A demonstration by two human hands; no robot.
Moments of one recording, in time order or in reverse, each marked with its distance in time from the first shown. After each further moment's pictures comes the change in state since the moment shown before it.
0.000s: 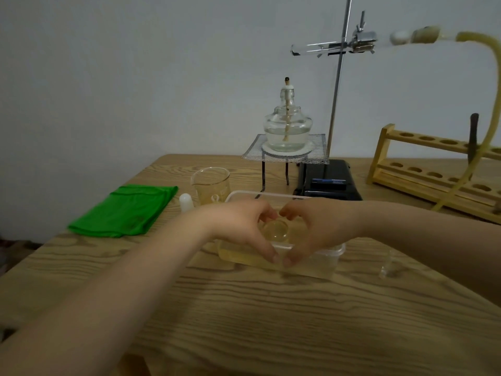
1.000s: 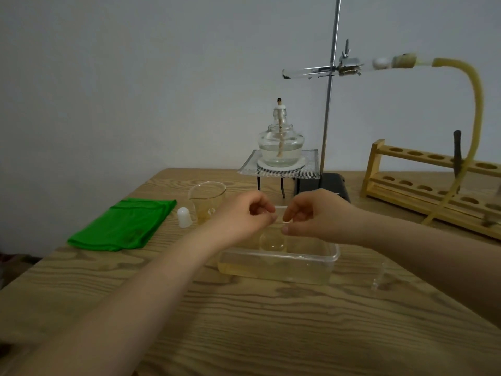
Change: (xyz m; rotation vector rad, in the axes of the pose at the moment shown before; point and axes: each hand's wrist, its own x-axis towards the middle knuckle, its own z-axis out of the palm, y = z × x) left_hand 0.011 0.006 0.008 -0.329 0.507 0.081; right_hand -0.008 0.019 -0.004 0.336 0.365 -0.044
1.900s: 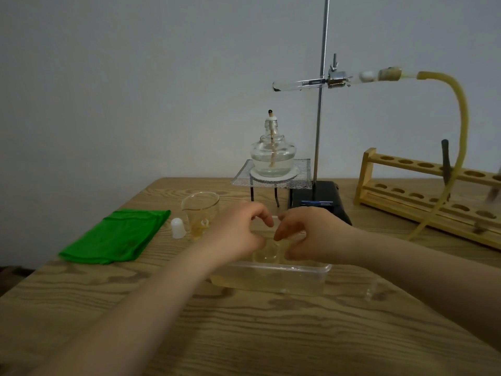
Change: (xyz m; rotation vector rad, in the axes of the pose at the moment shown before) left_hand -0.003 0.008 0.004 0.167 0.012 0.056; right_hand -0.006 0.003 0.005 -0.063 -0.019 -0.020
